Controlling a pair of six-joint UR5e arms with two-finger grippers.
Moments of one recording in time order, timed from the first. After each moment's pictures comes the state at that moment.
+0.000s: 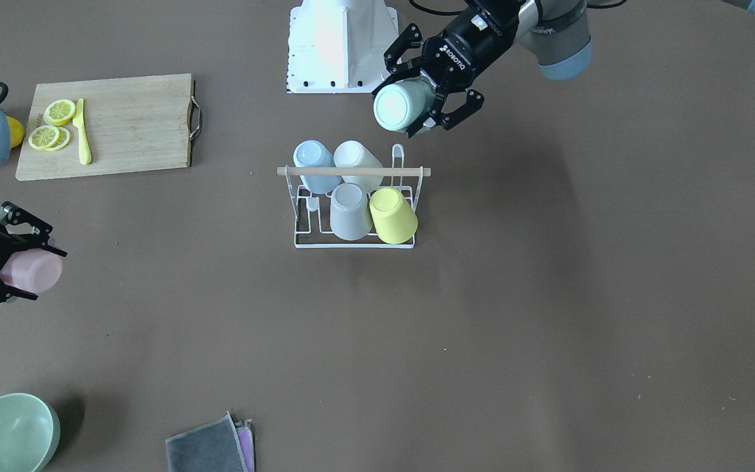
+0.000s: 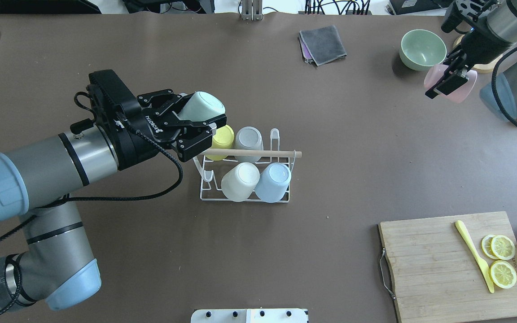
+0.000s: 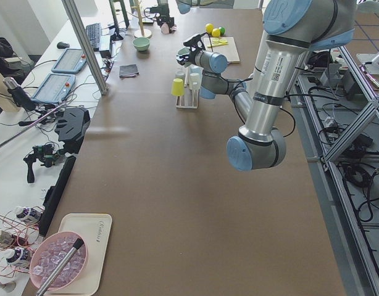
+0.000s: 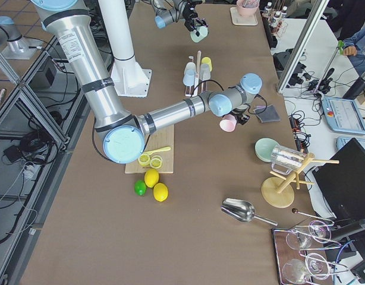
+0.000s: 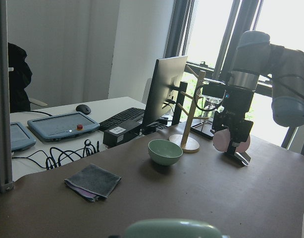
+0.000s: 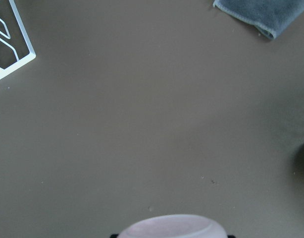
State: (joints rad) left arm -0.48 -1.94 -1.91 -2.76 -1.41 -0.57; right arm 1.17 -1.17 1.51 -1.36 2.51 -0.40
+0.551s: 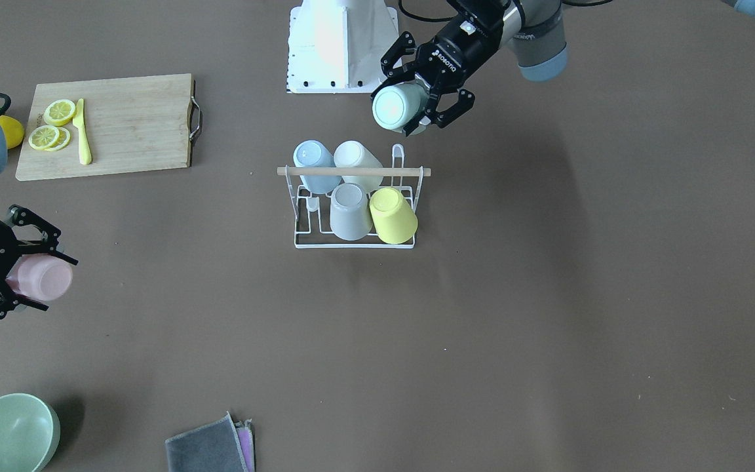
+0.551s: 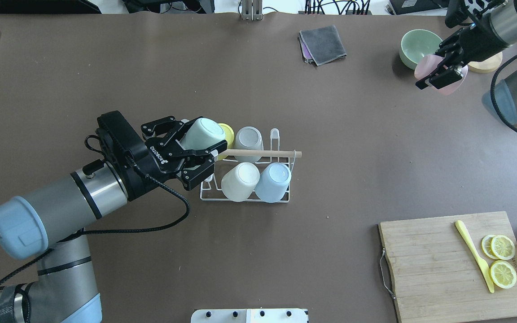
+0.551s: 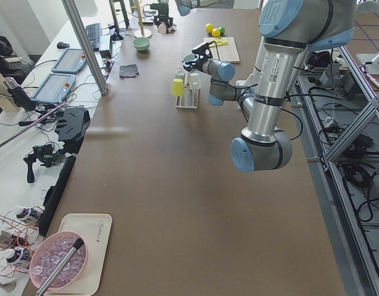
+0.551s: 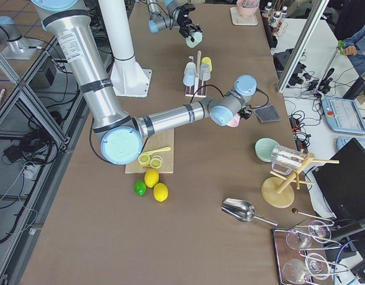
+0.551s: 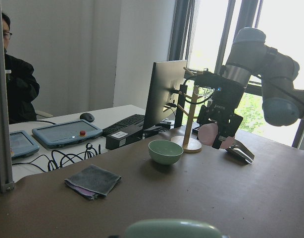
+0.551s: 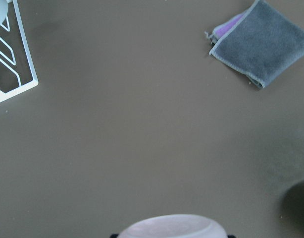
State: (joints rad) left arm -0.36 -1.89 -1.87 -2.87 -1.26 -0.51; right arm 1.17 -1.19 1.47 -0.98 2.51 -0.18
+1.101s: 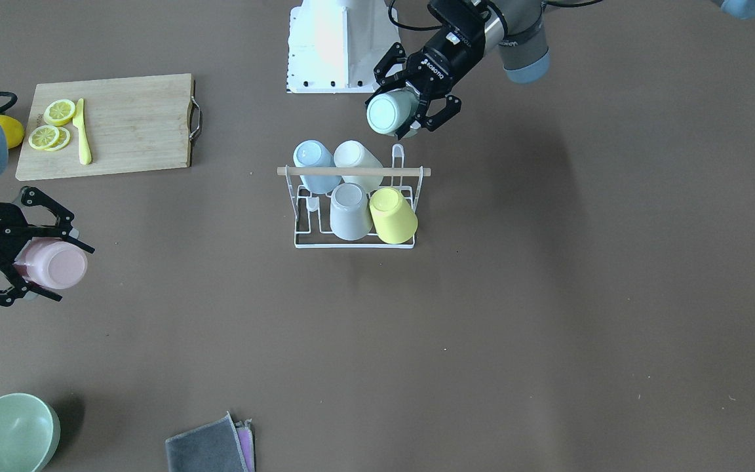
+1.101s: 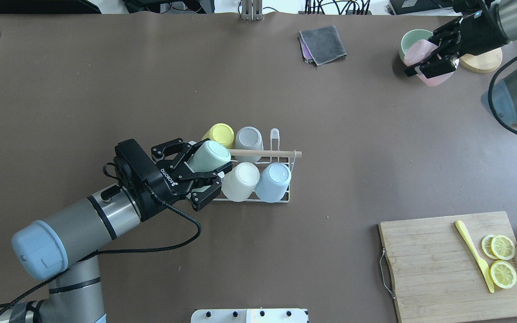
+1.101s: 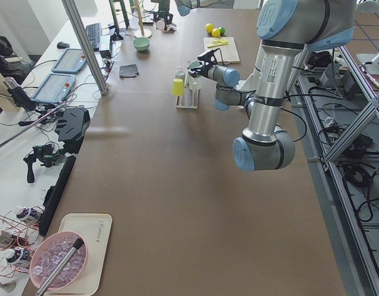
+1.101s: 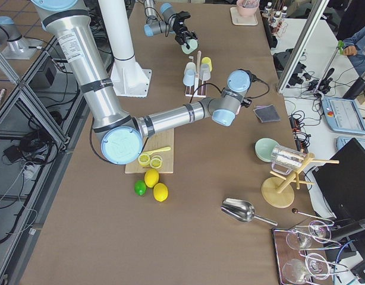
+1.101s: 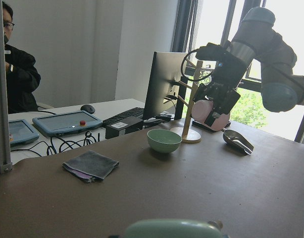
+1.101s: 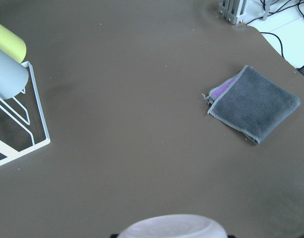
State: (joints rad) left arm -0.29 -1.90 -1.82 -2.90 -1.19 -0.46; right arm 1.17 -1.18 1.47 -0.64 2.50 0.14
